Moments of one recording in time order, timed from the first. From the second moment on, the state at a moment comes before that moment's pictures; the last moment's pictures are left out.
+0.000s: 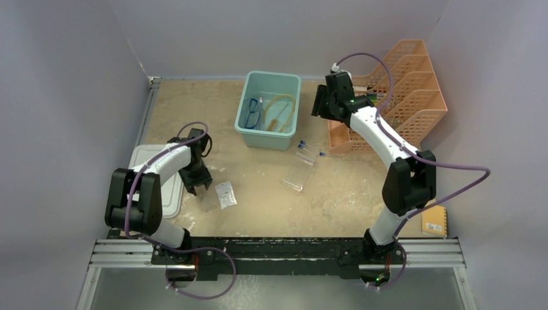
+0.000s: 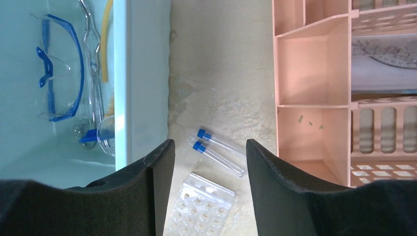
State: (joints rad) left arm -0.17 1.51 0.90 -0.89 -0.21 -0.73; right arm 0.35 1.74 1.52 -0.55 0.17 0.46
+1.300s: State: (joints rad) left arm -0.20 1.46 1.44 -0.45 0.20 -0.49; right arm 0.35 1.54 1.41 -0.45 0.02 0.49
